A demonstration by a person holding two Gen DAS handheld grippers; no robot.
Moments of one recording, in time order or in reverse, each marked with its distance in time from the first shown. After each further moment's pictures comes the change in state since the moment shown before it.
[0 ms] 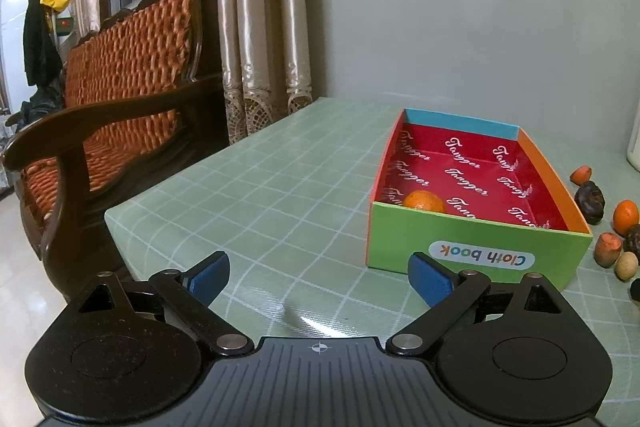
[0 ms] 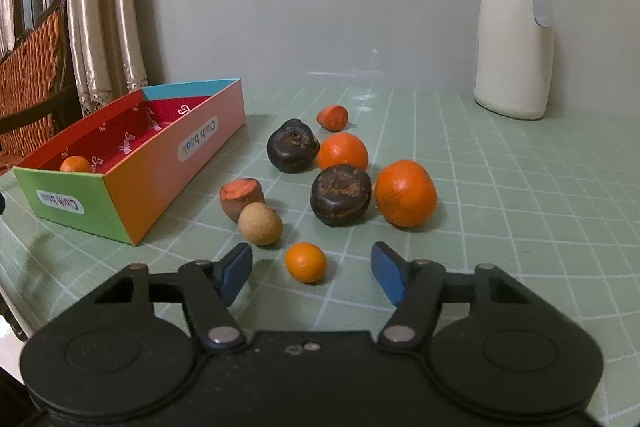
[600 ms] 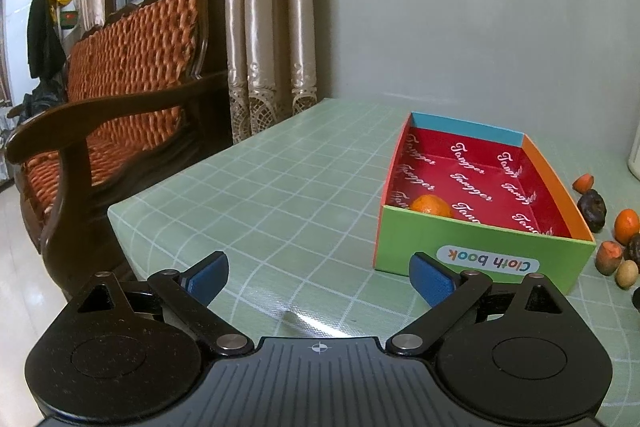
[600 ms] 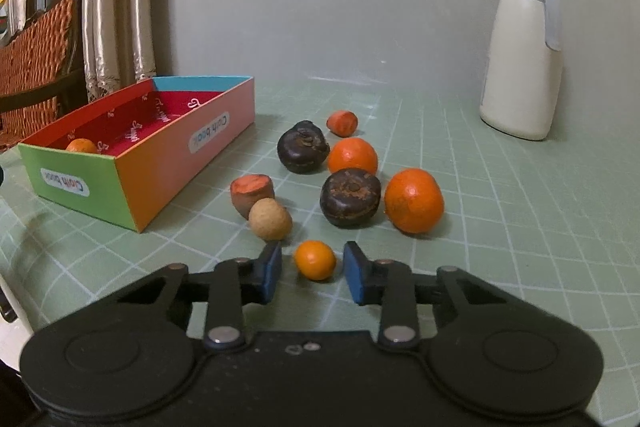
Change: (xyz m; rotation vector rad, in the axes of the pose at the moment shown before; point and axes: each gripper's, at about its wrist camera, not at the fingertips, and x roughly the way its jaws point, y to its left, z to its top) left arm 0.000 0.006 0.001 -0.033 -0.001 0.001; right arm -0.003 0.009 -0.004 -0.075 -0.022 -0.009
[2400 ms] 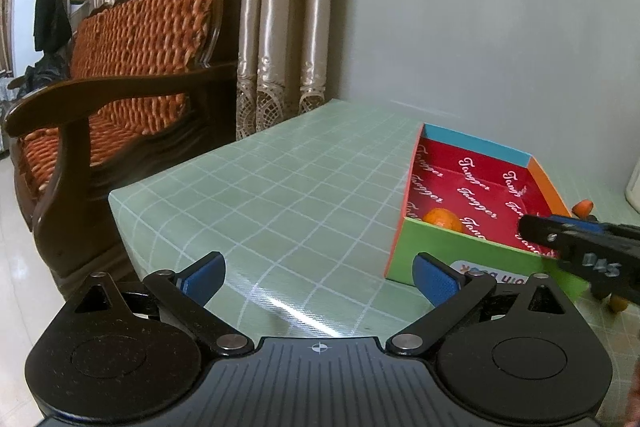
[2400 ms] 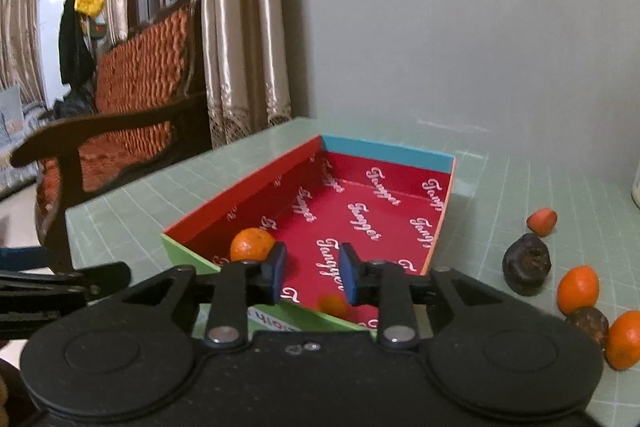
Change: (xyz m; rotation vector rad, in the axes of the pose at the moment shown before) left arm 0.005 0.022 0.001 -0.081 0.005 -0.028; right arm 0.018 0.114 0.069 -0.076 -0.077 0.338
